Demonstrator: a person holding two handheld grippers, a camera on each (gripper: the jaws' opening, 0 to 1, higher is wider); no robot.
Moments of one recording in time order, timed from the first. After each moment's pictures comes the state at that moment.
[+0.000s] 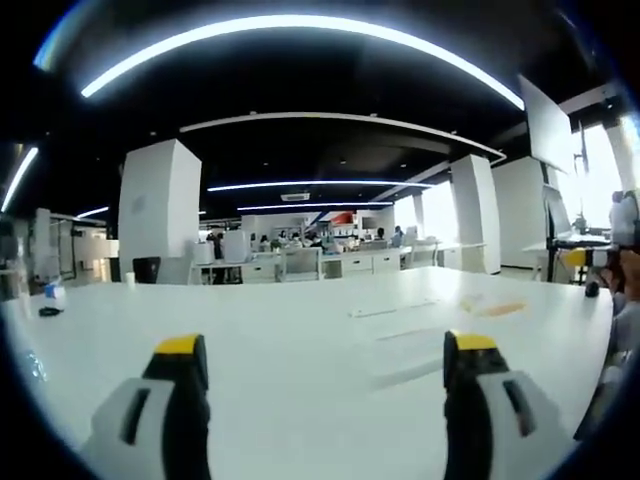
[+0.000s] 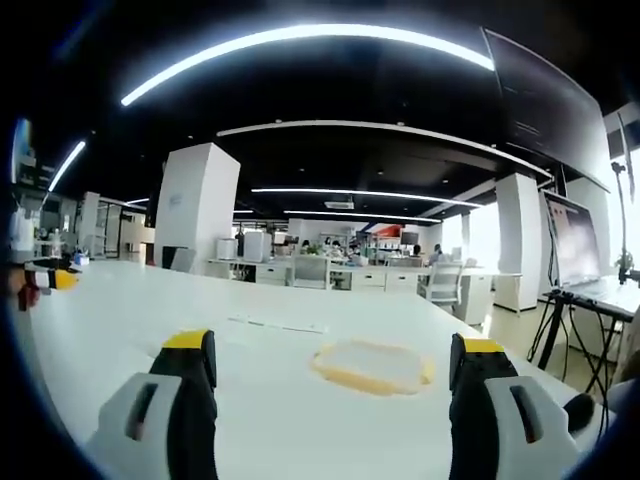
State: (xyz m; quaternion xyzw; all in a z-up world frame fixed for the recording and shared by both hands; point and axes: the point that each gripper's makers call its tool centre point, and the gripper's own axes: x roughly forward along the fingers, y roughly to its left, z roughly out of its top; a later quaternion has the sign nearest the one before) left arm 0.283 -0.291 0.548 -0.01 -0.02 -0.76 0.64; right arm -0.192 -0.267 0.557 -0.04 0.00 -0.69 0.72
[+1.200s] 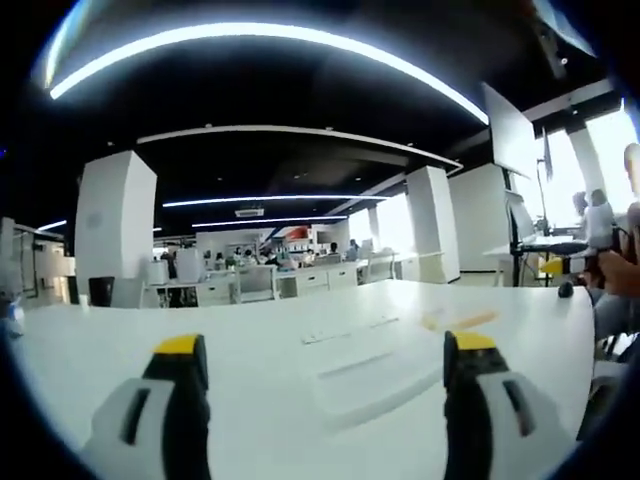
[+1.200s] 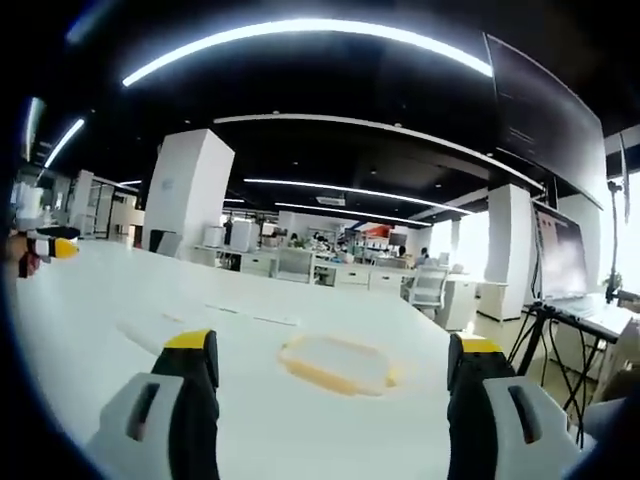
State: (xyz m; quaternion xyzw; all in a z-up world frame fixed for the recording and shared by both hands) left arm 0.214 -0.336 0.569 -0.01 -0.05 -0.83 0.55; right arm -0.238 -0.272 0.553 -0.06 0.04 -0.71 0.70
